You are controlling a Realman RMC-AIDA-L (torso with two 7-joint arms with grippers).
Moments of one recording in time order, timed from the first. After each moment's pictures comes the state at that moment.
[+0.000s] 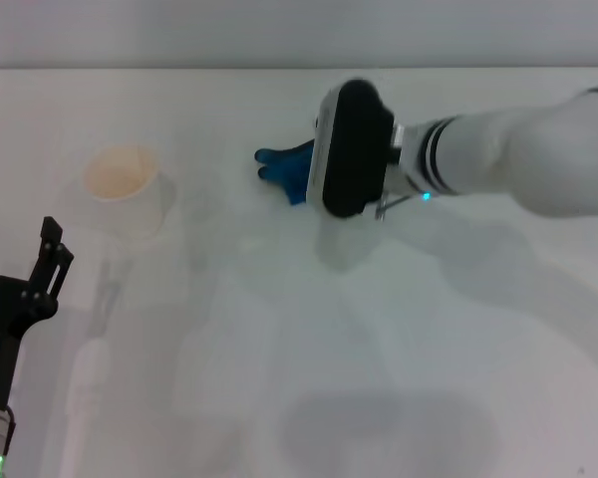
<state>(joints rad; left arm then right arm) -0.04 -2.08 2.73 0.55 1.94 -1.40 -3.01 0.94 2.03 -2.32 -0.56 -2.07 -0.26 2.16</state>
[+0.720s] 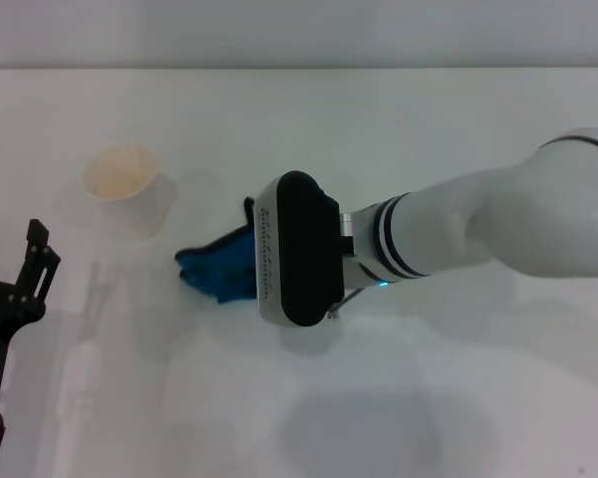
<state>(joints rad) -0.02 -2.08 2.73 0.55 1.94 -1.42 -3.01 0.81 2.03 -2.33 -0.90 -2.08 -0.50 2.09</state>
